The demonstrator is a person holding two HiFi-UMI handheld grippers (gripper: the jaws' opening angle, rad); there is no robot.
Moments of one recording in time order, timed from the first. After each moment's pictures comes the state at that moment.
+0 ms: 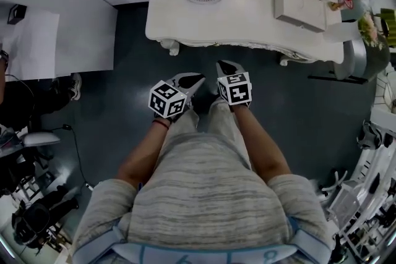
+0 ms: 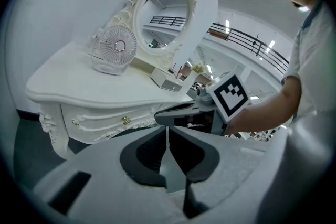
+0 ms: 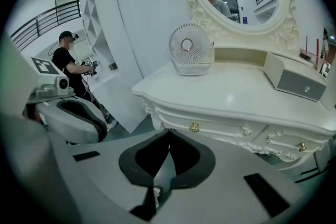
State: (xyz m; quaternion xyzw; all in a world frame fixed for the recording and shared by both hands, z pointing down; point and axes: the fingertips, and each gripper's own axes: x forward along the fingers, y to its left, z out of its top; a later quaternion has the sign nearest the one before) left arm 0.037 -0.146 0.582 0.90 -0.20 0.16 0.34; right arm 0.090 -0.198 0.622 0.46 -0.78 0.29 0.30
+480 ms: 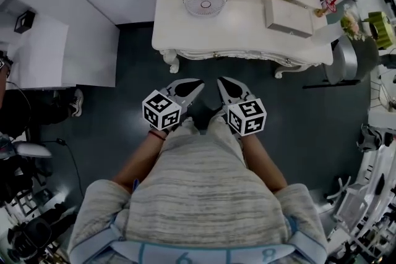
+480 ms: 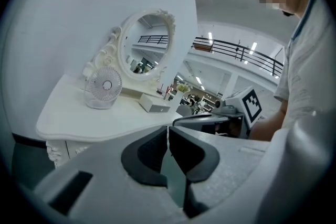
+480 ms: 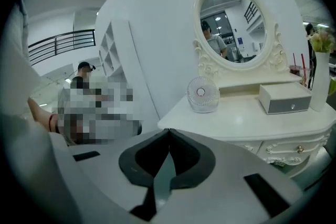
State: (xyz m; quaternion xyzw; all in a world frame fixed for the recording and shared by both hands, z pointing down) left arm 0.013 -0.132 0.479 0.94 -0.20 0.07 0.26; right arm 0.063 -0.141 0.483 0.48 -0.83 0.24 0.15
